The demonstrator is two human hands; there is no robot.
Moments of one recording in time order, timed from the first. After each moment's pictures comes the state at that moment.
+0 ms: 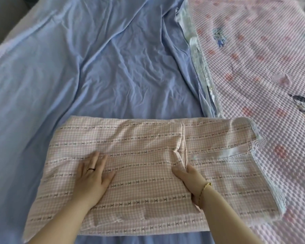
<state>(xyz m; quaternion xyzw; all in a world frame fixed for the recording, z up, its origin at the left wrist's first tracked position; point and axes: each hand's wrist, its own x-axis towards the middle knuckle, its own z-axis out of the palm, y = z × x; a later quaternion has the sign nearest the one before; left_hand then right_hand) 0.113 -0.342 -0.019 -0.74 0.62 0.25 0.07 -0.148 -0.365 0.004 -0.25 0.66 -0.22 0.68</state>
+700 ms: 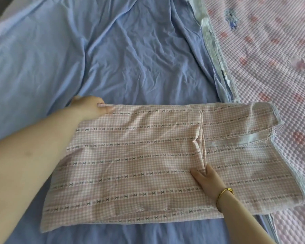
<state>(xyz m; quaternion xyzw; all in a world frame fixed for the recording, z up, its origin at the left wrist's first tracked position) 0.178 -0.492 0.018 -0.72 0.65 0.21 0.13 -0.135 -0.331 -0.015 -0.34 0.74 -0.16 0.55</state>
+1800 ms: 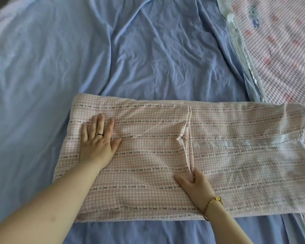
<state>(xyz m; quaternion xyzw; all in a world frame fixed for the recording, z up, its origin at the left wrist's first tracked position) 0.251 -0.375 -0.067 -0.71 0.70 0.07 -0.01 -0.005 -0.310 -0.019 -0.40 0.74 -0.14 0.53</state>
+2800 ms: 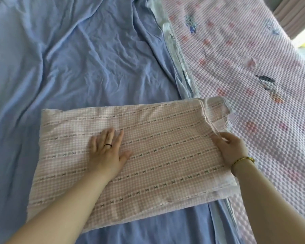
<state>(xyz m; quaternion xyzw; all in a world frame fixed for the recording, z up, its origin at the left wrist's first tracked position) 0.032 -0.375 -0.024 -0.67 0.72 0.16 0.08 -0.254 -0.363 0.042 -0.34 0.81 -0.30 0.38</state>
